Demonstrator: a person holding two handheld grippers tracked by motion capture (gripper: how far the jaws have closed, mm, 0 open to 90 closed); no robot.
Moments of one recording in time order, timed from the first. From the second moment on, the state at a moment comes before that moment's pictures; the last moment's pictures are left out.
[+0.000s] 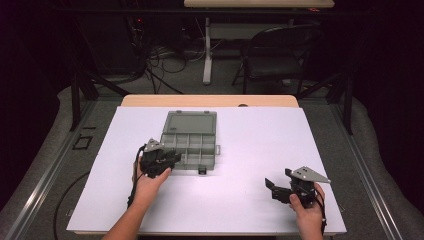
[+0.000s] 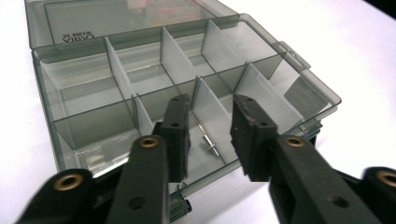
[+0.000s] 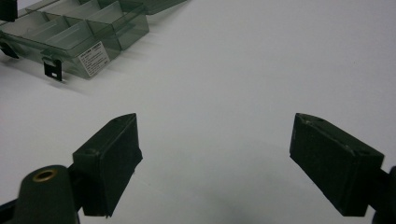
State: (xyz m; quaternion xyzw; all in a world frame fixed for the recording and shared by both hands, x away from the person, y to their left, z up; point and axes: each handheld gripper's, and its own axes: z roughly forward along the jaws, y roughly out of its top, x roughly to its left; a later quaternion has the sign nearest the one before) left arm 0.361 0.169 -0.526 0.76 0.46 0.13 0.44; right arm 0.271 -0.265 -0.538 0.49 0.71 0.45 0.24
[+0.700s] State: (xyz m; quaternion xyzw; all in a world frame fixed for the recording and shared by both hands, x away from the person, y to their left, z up) left arm 0.361 0.191 -0.512 0.75 0.46 0.16 0.46; right arm 0.272 -0.260 -0.541 0.48 0.72 0.44 0.24
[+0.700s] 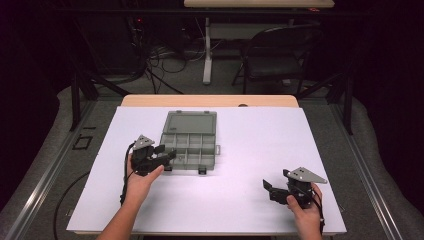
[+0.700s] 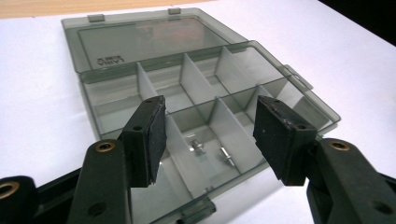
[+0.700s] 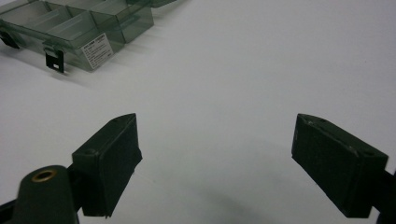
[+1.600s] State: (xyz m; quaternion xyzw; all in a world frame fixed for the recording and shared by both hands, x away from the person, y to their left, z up) left arm 0.365 0.217 -0.497 0.73 0.49 0.16 0.44; right arm 0.292 -0.209 -0.528 0.44 0.76 0.43 0.22
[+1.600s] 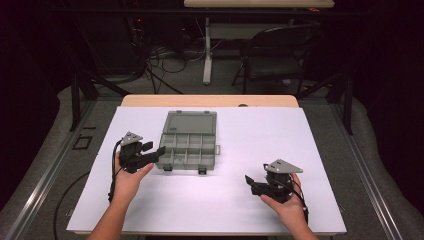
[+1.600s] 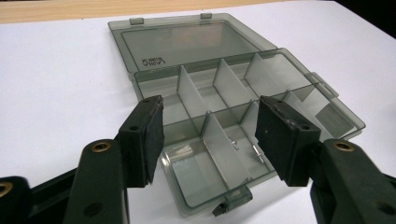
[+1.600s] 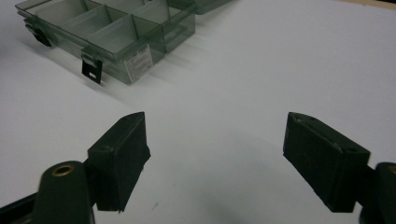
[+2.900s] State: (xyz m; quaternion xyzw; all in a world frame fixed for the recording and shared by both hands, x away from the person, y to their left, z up) left arm 0.435 0.217 -0.474 0.75 0.49 0.13 0.42; right arm 0.441 -0.117 -0.440 0.41 0.81 0.37 0.18
